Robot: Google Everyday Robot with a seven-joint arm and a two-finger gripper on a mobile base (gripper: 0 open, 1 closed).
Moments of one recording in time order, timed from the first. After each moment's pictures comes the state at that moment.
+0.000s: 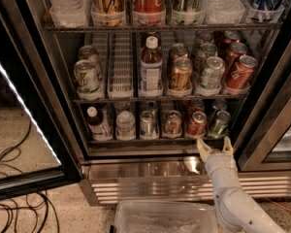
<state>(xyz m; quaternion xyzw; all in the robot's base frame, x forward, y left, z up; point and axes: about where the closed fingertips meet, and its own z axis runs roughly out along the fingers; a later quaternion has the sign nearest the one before) 0.591 -0.277 0.597 0.00 0.75 -0.06 0.65</state>
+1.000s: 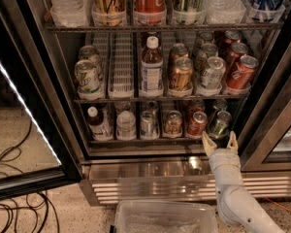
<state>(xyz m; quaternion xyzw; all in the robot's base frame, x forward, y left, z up) 0.604 -0.297 0.612 0.00 0.72 -0.08 0.69</state>
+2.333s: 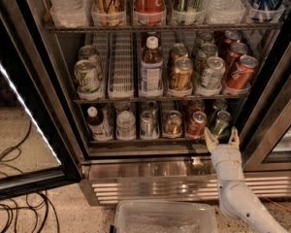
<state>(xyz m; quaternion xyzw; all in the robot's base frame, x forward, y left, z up) 0.622 -0.311 0.614 -0.01 0.71 -0.10 0.70</state>
